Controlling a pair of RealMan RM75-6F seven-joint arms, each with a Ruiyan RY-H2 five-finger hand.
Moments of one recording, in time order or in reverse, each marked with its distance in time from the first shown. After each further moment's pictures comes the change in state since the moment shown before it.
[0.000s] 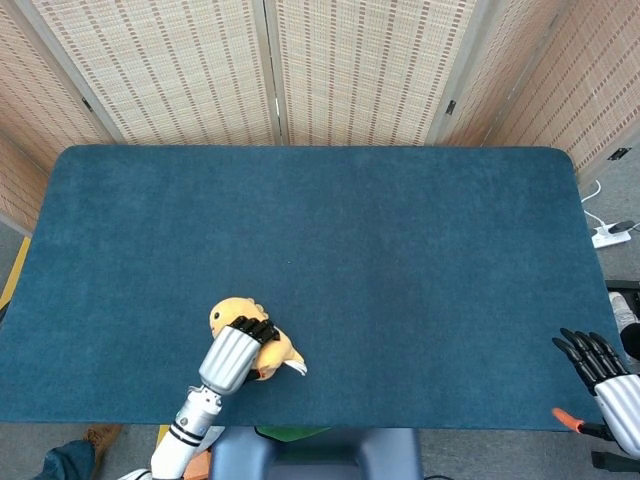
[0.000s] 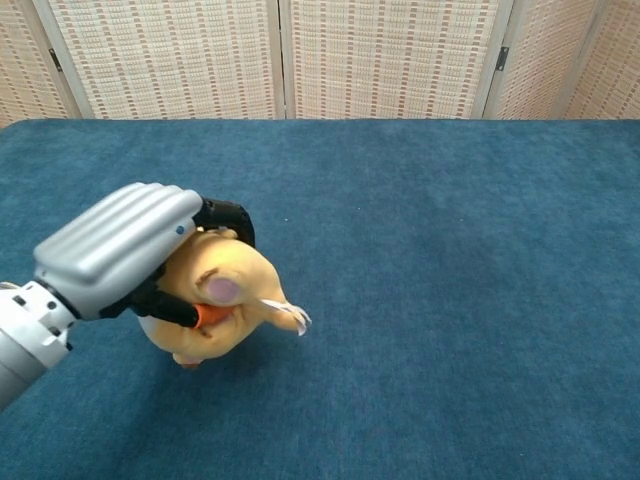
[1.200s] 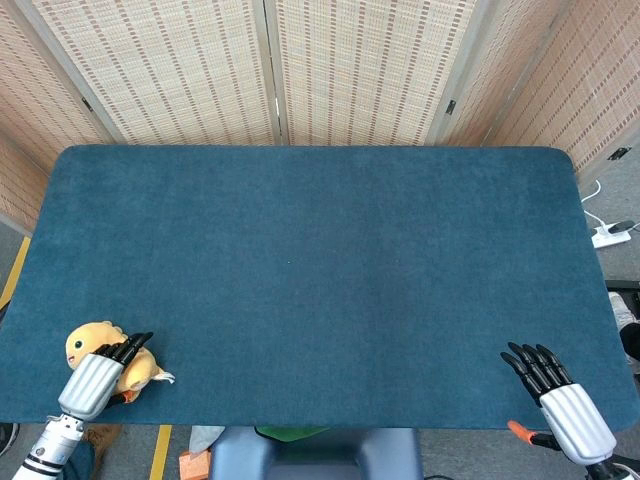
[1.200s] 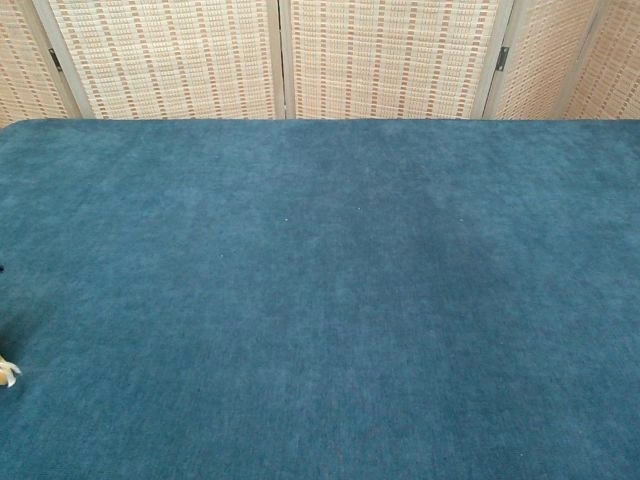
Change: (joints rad) left arm 0.201 0.290 0.211 0.470 0.035 0.177 -0.590; right arm -0.002 -0.026 -0.020 -0.221 -0.089 -0.067 -0.235
